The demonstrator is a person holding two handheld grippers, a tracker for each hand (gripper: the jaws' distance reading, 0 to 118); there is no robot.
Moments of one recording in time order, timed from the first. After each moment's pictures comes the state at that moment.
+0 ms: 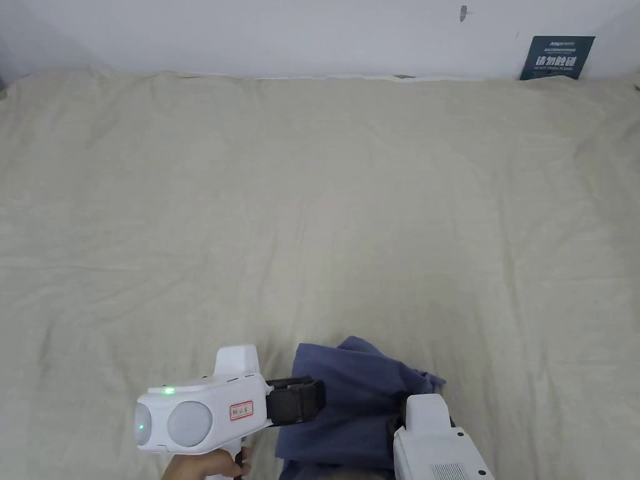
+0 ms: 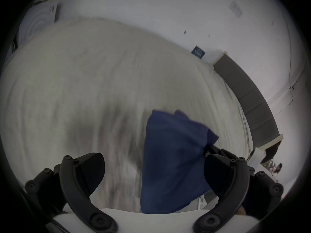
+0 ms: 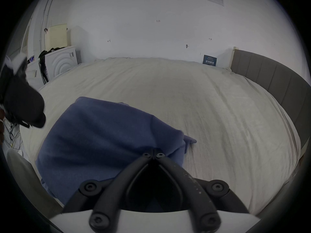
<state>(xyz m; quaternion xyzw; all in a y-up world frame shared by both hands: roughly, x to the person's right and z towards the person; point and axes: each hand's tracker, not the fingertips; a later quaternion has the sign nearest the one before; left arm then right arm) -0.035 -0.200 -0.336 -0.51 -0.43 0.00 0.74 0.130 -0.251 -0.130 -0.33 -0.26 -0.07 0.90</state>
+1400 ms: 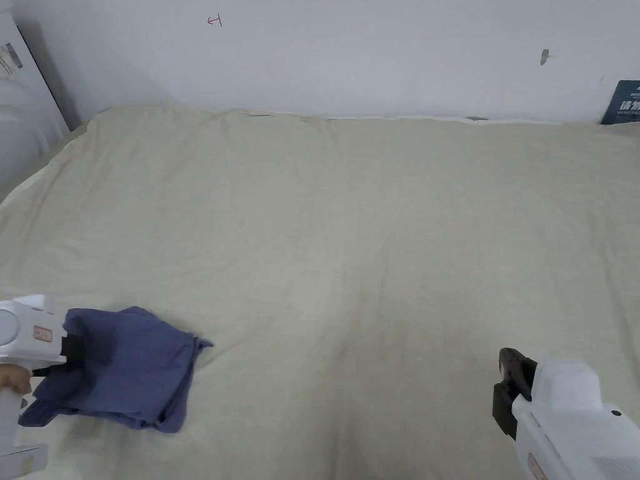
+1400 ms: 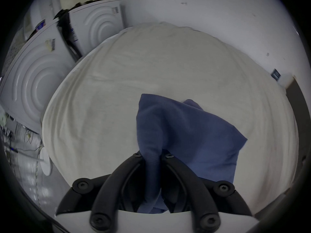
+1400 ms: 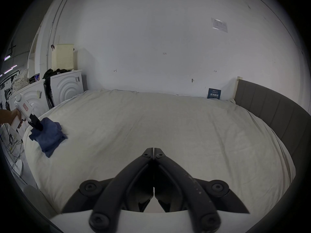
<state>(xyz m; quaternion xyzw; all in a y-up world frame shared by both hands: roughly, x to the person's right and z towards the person) -0.281 -0.140 -0.659 -0.50 -0.14 -0.10 0.85 0.137 -0.122 -0.214 -0.23 -0.26 -0.03 0.94</state>
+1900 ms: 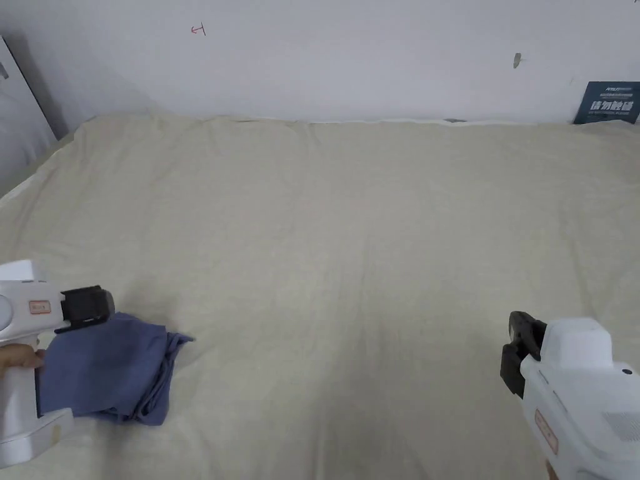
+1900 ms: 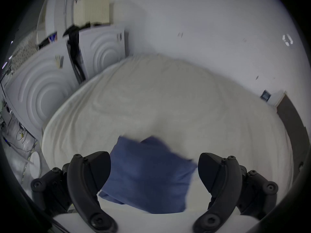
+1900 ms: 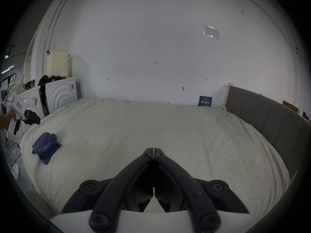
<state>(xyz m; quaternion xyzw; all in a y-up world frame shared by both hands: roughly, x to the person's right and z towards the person) -0.232 -0.059 -0.595 -0.37 -0.17 -0.04 0.91 0.157 -0.076 -0.181 -0.19 -0.29 -0.02 0.94</state>
